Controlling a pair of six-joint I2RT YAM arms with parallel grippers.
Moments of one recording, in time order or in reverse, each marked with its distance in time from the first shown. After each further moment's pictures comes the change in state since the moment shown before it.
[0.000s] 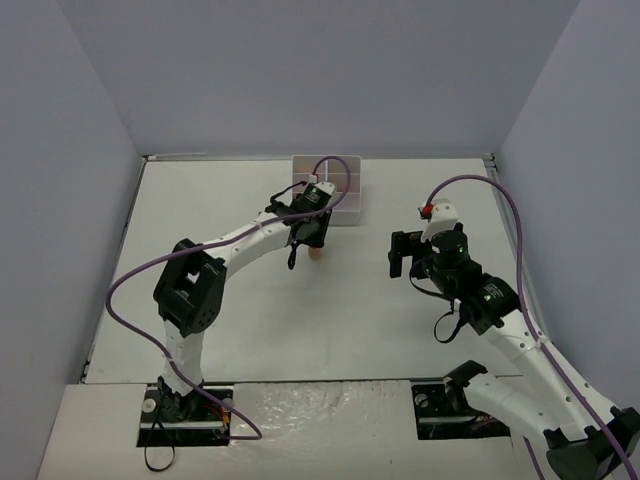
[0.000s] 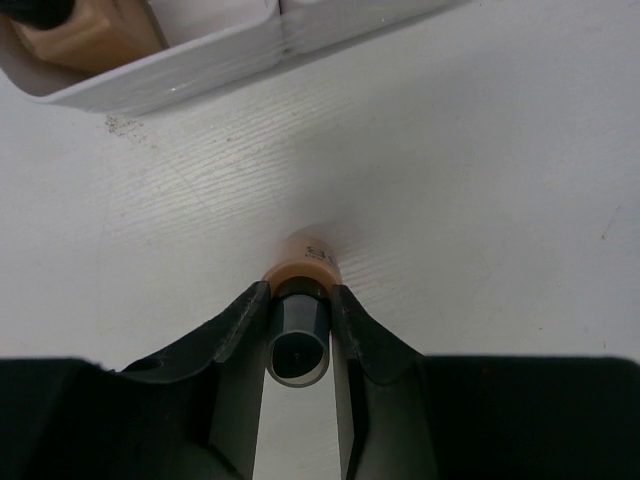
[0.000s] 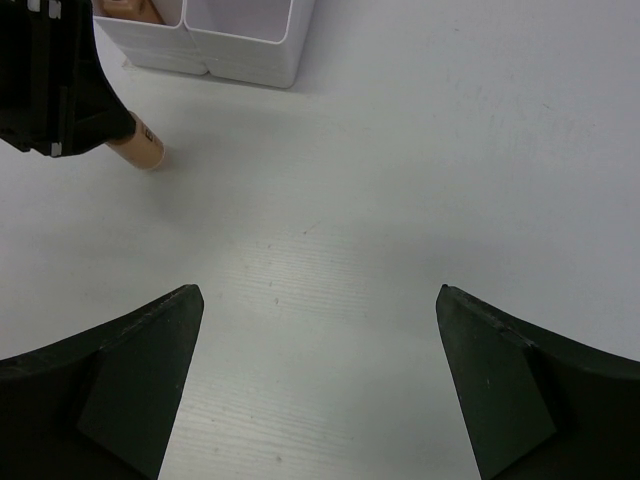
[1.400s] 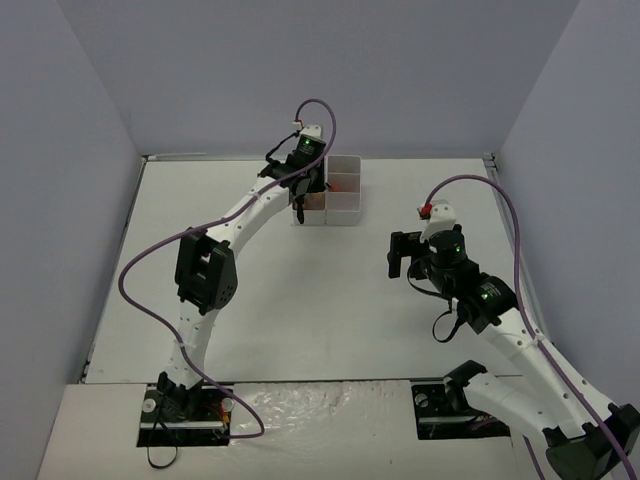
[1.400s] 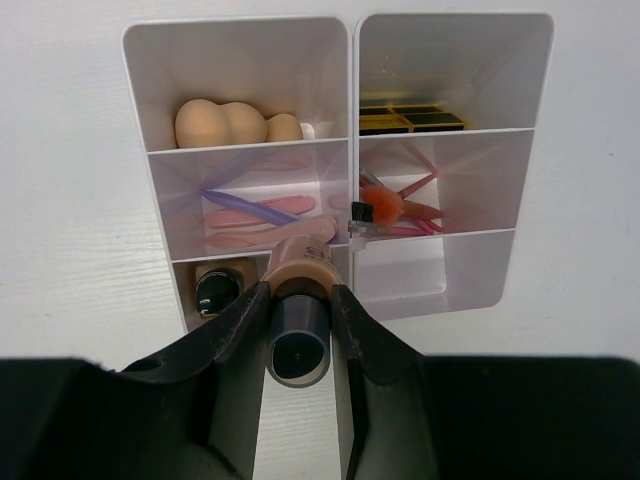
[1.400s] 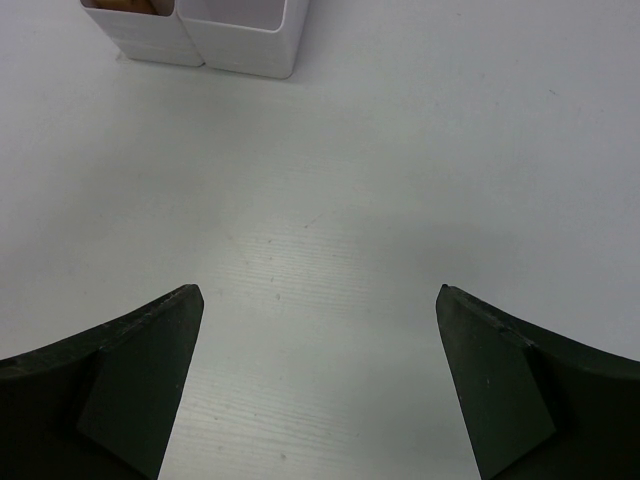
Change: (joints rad) left arm 0.112 0.231 0.528 -0.071 -0.109 -0.097; right arm -0.003 0.013 -0.011 0.000 0.003 0.023
